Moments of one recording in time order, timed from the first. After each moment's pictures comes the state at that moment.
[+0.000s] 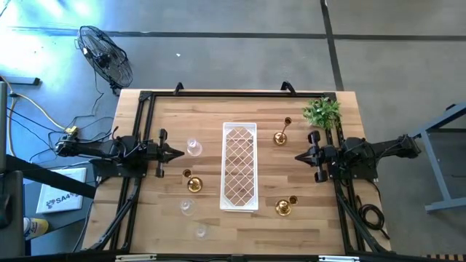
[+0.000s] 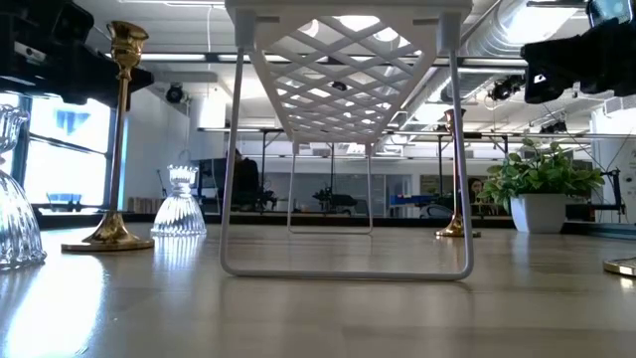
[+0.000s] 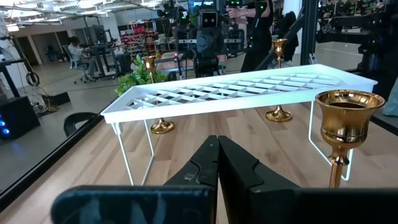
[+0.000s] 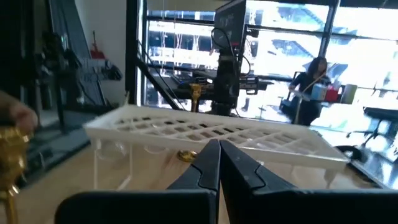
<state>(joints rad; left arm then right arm) -0.14 0.02 0.03 0.01 -0.16 0.13 0.17 0.03 0.01 0.14 0.06 -0.08</state>
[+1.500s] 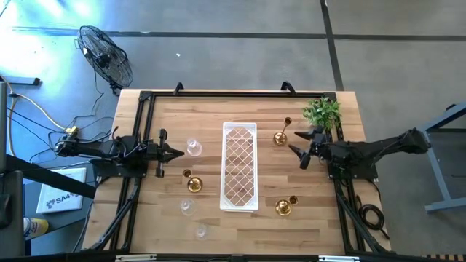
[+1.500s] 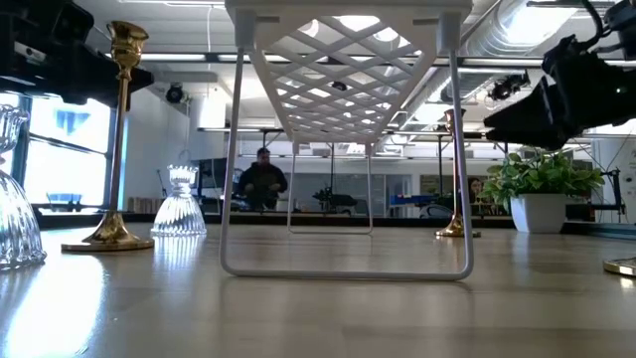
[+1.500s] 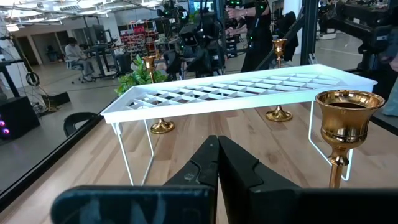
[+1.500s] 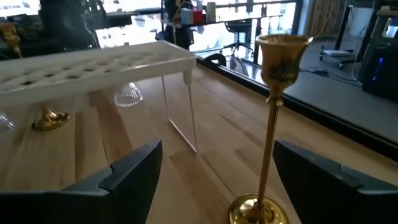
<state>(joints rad) -0.14 0.02 0.03 0.01 -0.16 0.13 0.17 0.29 0.01 0.08 0.65 0.19</state>
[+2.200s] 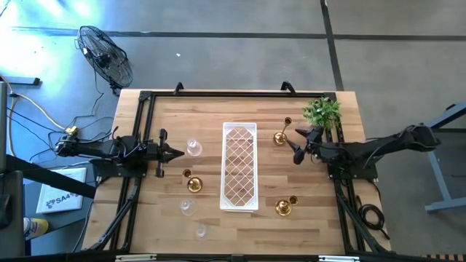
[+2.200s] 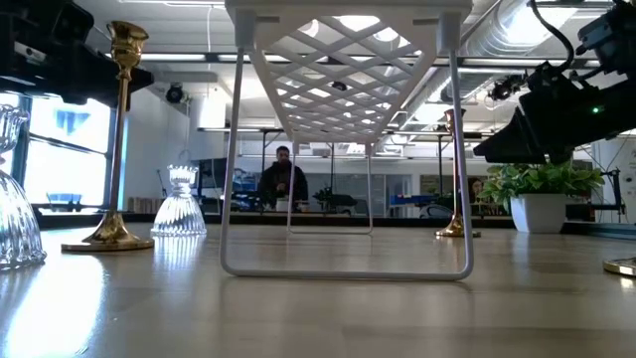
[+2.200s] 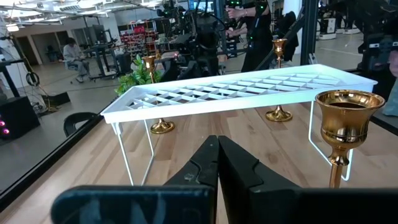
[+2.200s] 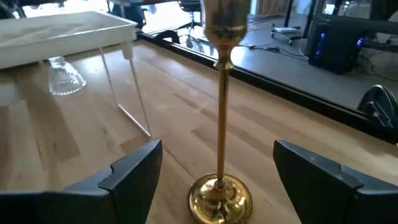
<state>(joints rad) -0.14 0.02 0.03 0.01 -0.16 0.13 0.11 0.59 0.01 0.24 0.77 0.31</state>
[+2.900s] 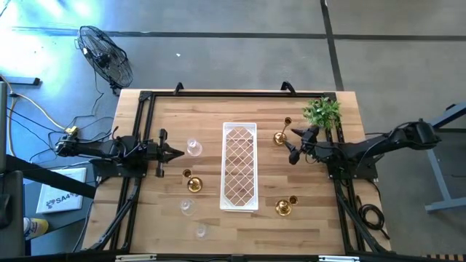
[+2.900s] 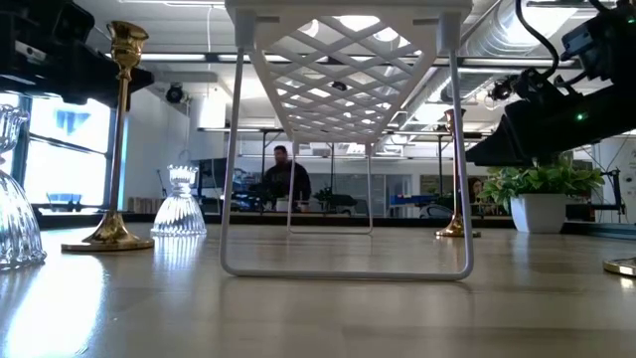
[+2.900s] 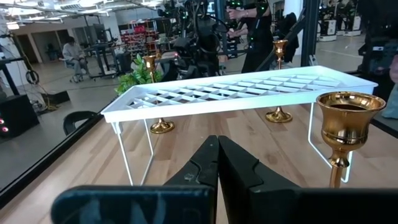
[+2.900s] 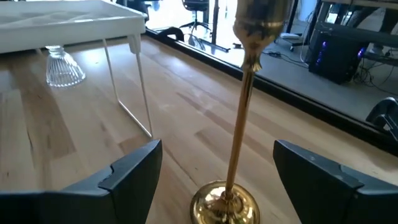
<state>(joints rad) -0.14 0.02 0.03 0.01 -0.16 0.11 0.07 0.85 0.01 0.53 0.73 0.21</state>
